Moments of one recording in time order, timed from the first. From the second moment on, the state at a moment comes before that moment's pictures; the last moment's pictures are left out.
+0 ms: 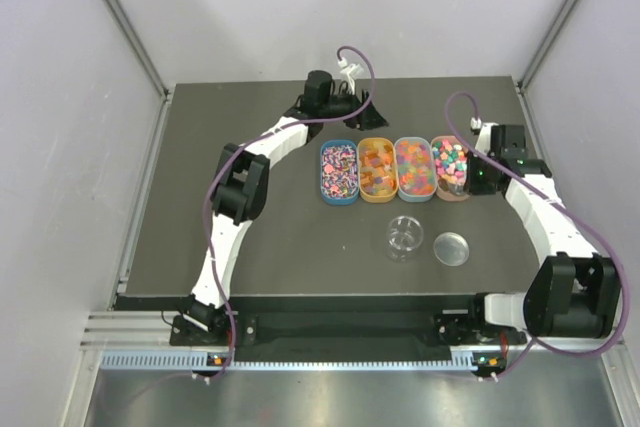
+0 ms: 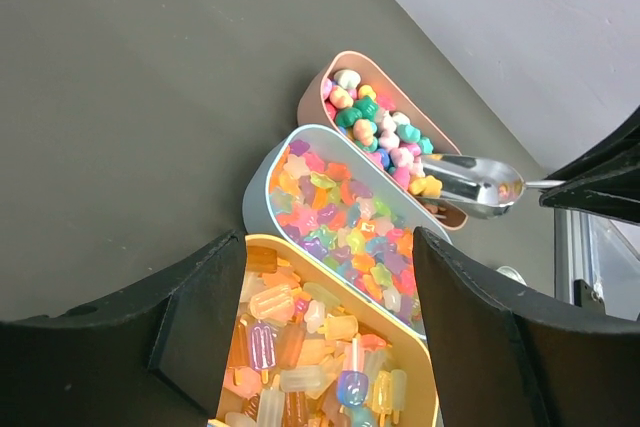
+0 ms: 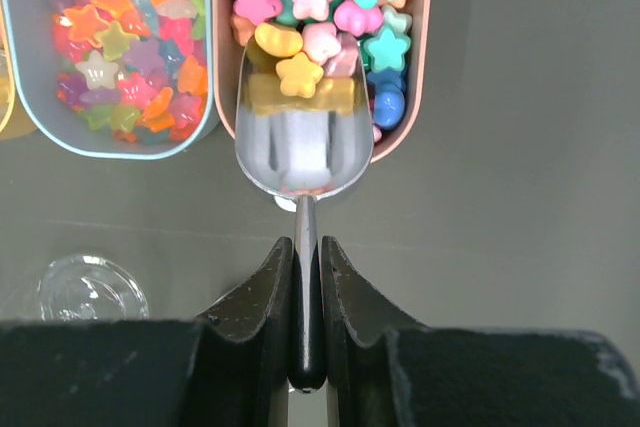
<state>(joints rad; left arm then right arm) -0.47 2.43 2.01 0.16 0.82 -0.45 -0.04 1.28 0.96 -0.64 -0.08 -0.06</state>
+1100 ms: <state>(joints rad) -0.47 2.35 1.89 0.15 0.82 -0.42 -0.03 1.39 0.95 -0.61 -0.06 0.01</state>
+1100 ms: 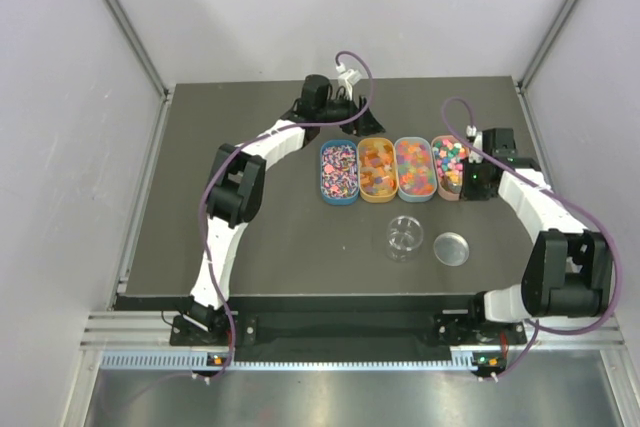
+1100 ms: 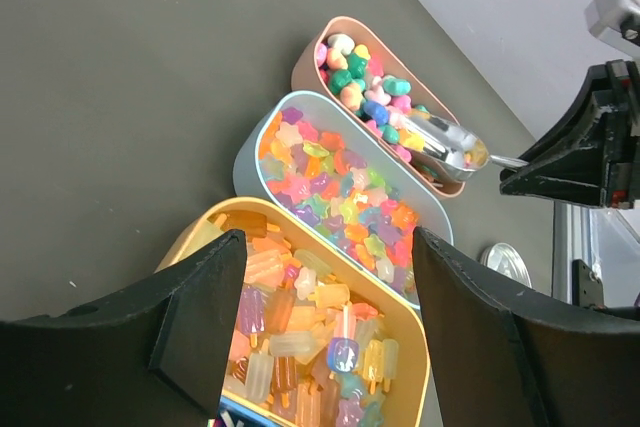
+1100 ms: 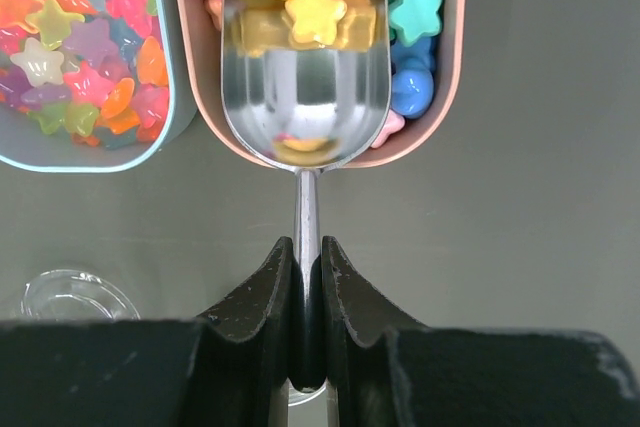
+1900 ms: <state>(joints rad) -0.47 2.31 1.79 0.15 0.82 -0.40 -0.02 1.49 0.92 -0.47 -0.08 0.04</state>
